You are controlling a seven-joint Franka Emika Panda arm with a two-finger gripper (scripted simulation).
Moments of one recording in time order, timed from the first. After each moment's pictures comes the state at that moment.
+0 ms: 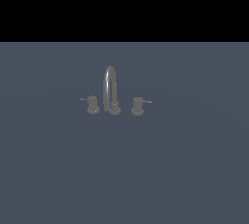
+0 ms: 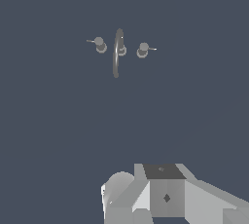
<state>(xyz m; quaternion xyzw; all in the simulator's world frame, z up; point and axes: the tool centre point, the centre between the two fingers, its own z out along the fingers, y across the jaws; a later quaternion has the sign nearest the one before) -0.252 -0.008 0.508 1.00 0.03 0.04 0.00</state>
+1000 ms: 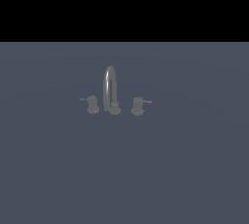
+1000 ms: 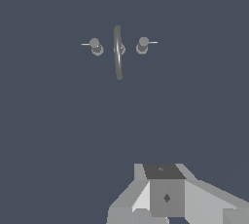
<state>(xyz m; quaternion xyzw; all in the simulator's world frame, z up) -0.238 0.028 0.467 1.00 -0.05 0.04 0.00</state>
